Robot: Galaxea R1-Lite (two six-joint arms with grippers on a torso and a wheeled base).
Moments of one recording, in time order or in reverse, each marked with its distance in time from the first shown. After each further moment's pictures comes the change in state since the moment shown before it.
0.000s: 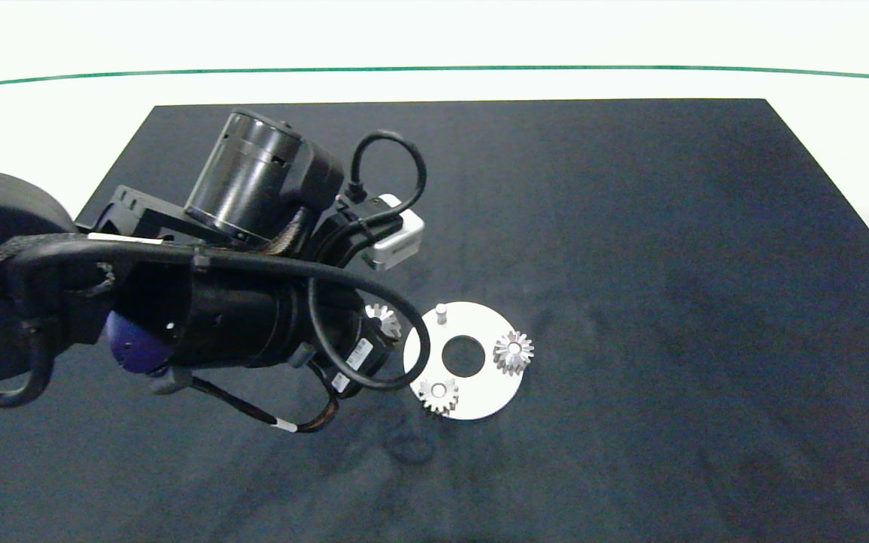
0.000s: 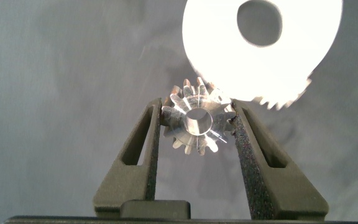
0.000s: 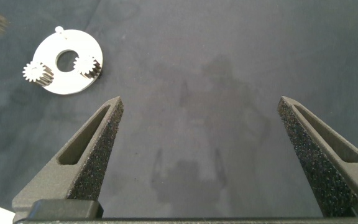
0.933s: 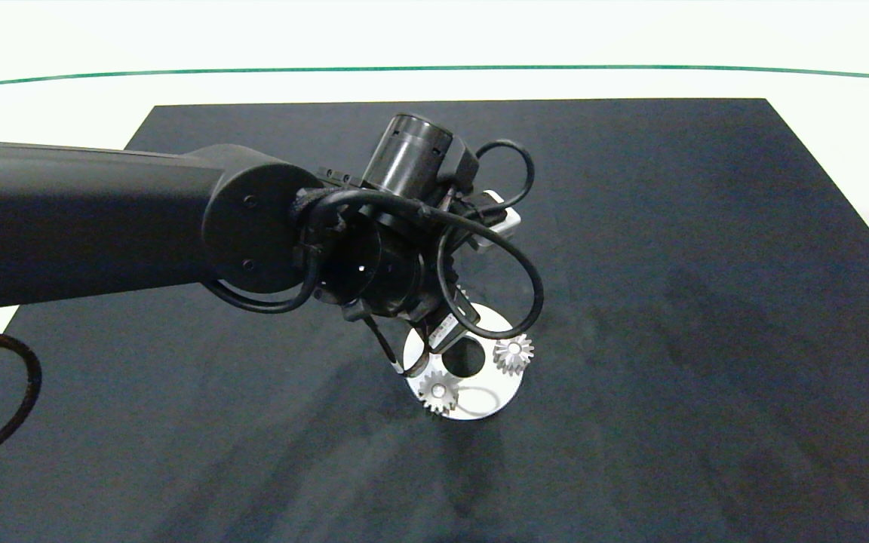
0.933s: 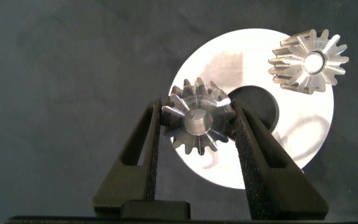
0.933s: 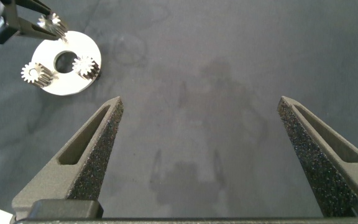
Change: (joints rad) left arm -0.026 0.312 -0.396 0.106 -0.001 0.099; right arm -0.001 -0.009 -0.001 0.000 -0.001 -0.008
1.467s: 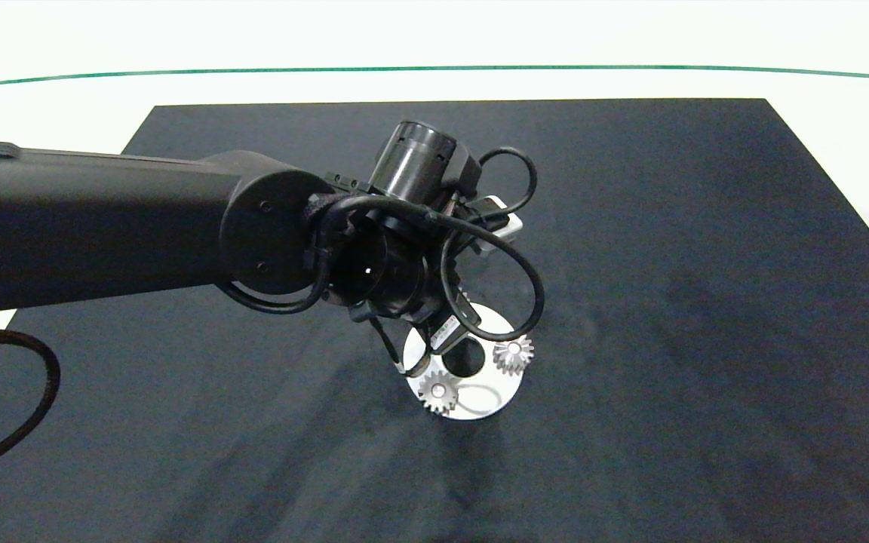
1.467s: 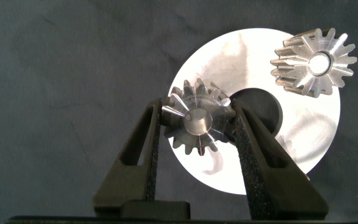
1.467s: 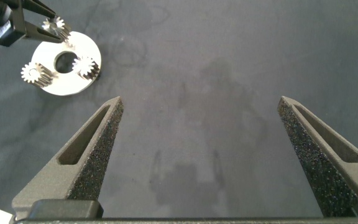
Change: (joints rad) left arm 0.006 0.019 -0.009 -0.001 -0.001 0.017; right arm 0.000 -0.003 0.000 0.000 0.000 -0.007
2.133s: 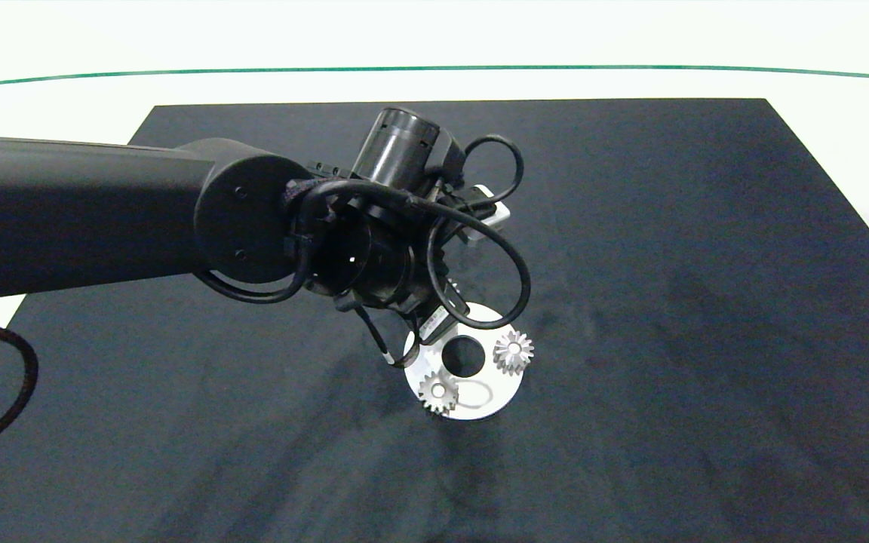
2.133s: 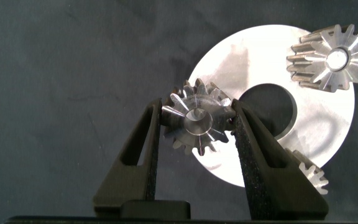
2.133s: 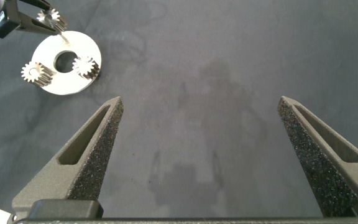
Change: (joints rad) left arm 0.018 -0.022 0.001 0.004 0.001 0.007; right arm 0.001 -0.002 0.000 0.000 0.001 -0.003
